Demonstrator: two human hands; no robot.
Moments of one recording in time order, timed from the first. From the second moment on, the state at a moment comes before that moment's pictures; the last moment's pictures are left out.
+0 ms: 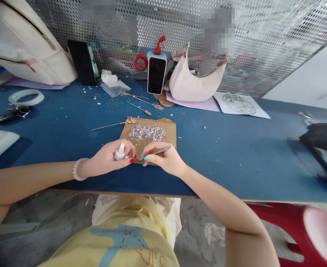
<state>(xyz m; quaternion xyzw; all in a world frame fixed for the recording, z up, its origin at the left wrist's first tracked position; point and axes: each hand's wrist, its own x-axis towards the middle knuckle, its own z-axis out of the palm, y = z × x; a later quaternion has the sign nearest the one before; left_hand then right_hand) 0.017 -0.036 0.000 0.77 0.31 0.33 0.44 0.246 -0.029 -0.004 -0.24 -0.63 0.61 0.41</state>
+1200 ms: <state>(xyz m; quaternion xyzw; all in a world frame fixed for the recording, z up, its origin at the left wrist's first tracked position) 0.145 0.174 0.013 0.94 0.27 0.15 0.12 0.251 -0.036 0.005 -0.20 -0.72 0.59 0.30</state>
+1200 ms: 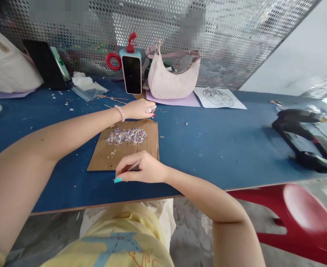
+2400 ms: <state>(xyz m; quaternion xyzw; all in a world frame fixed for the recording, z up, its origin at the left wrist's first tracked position) 0.048 -0.031 0.001 0.86 0.23 0.27 0.35 0.266 -0.042 0.020 -0.30 -0.67 0.49 0.46</state>
